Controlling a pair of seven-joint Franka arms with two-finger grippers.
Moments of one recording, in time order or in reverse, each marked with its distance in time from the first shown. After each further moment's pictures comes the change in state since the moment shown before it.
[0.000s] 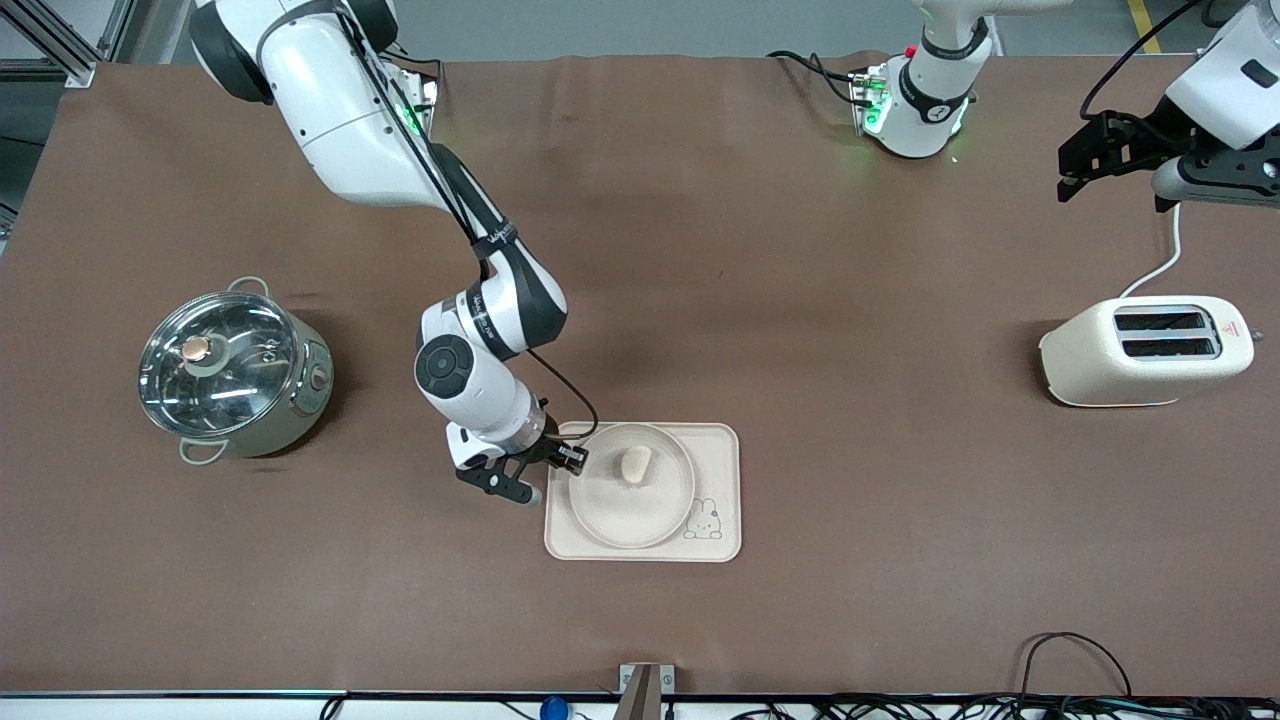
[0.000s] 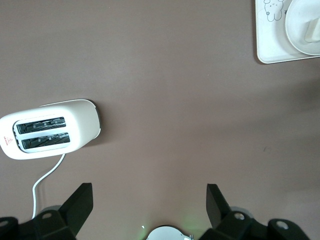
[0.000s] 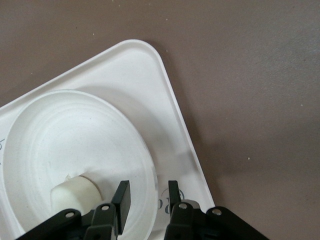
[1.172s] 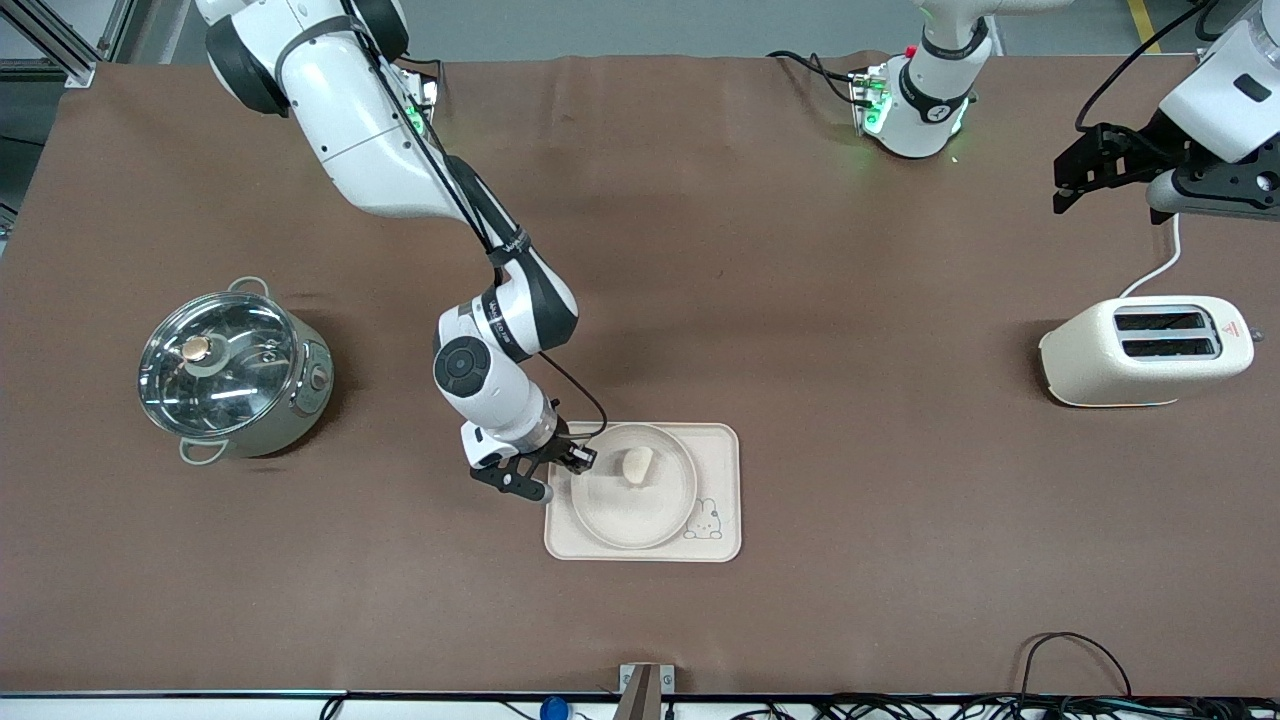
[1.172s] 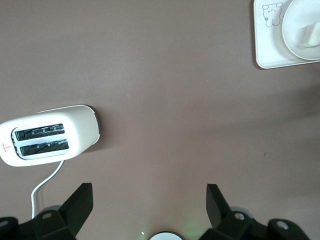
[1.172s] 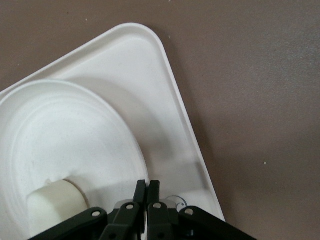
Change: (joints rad) left arm -0.003 0.014 -0.001 0.000 0.000 0.026 0.000; right arm 0.015 0.043 0.000 0.001 0.000 0.065 -0.001
